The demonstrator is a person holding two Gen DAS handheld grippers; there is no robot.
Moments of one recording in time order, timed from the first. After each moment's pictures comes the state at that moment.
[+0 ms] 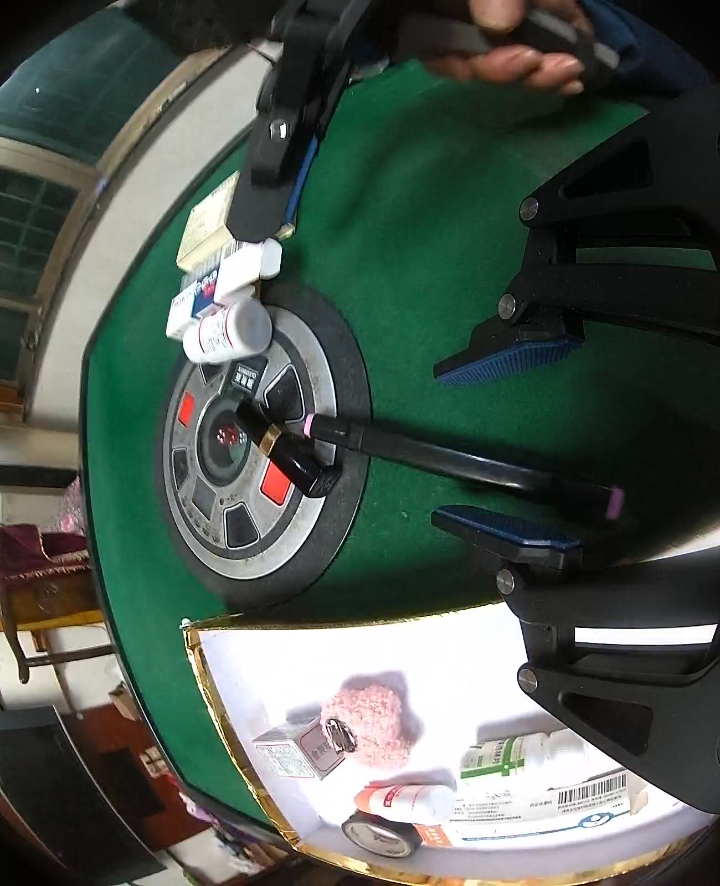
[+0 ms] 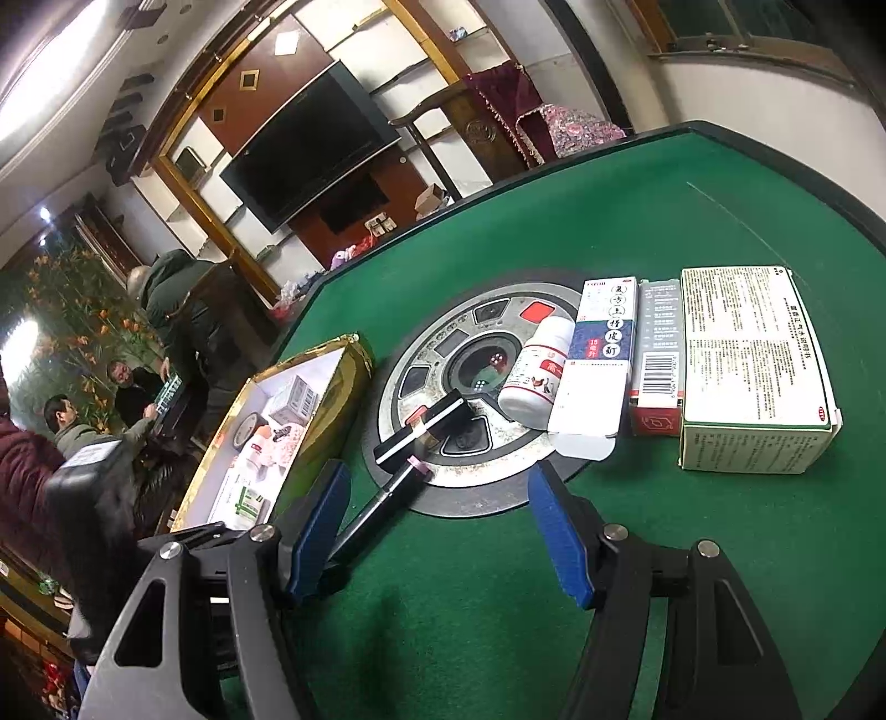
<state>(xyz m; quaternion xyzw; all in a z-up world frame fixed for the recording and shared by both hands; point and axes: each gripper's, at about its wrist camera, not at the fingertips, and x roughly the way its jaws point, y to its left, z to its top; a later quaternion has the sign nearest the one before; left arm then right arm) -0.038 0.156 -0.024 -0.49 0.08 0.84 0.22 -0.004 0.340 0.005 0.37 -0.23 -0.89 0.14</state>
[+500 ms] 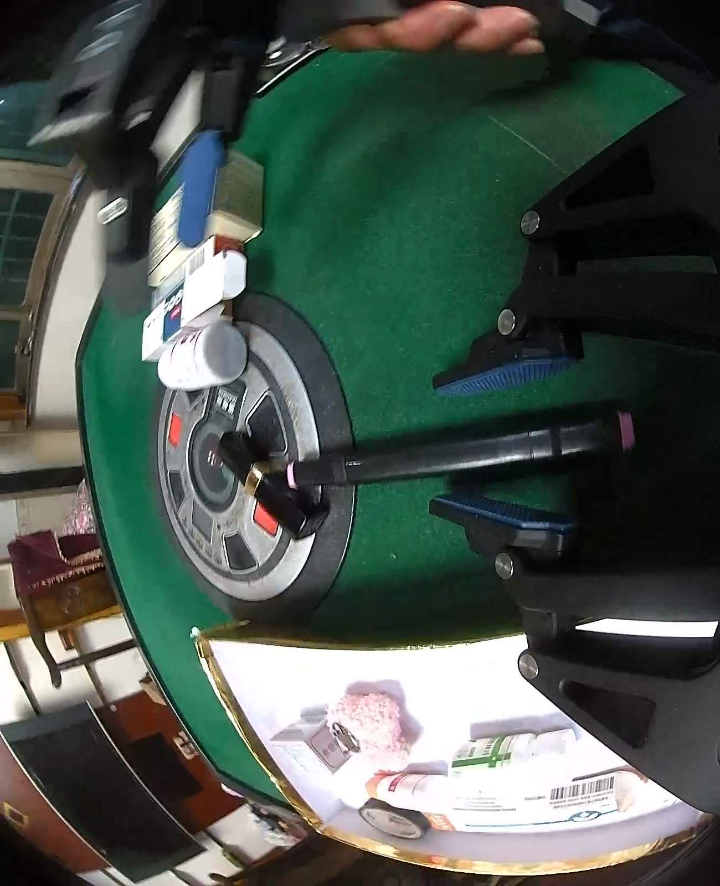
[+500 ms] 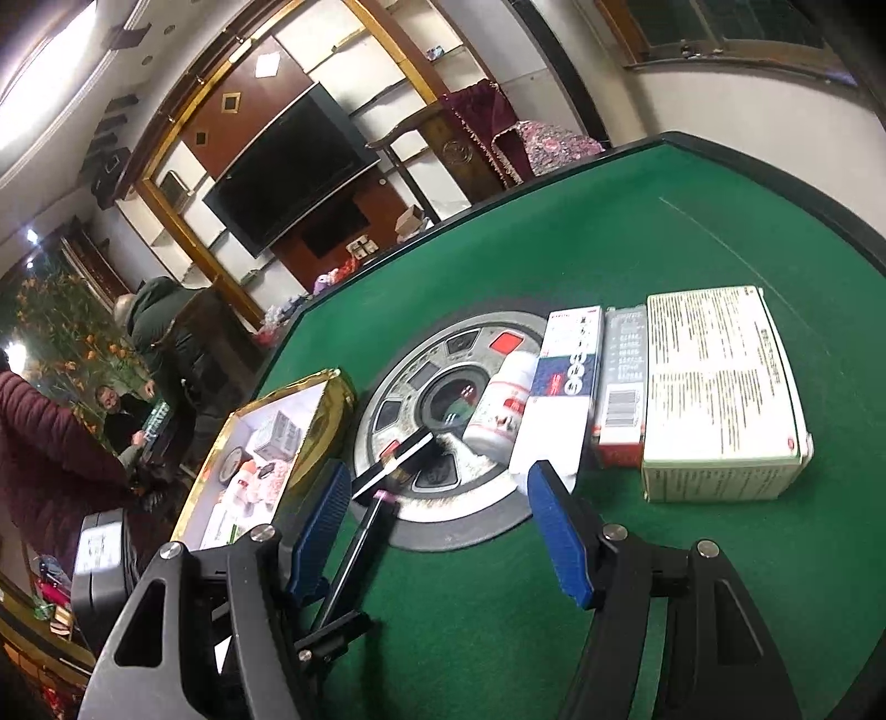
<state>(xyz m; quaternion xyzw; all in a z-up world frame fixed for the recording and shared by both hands) -0.010 0.189 -0.041 -0.46 0.14 0.86 0.20 -0.013 0.356 0.011 0.35 -0.24 -0.90 0.10</state>
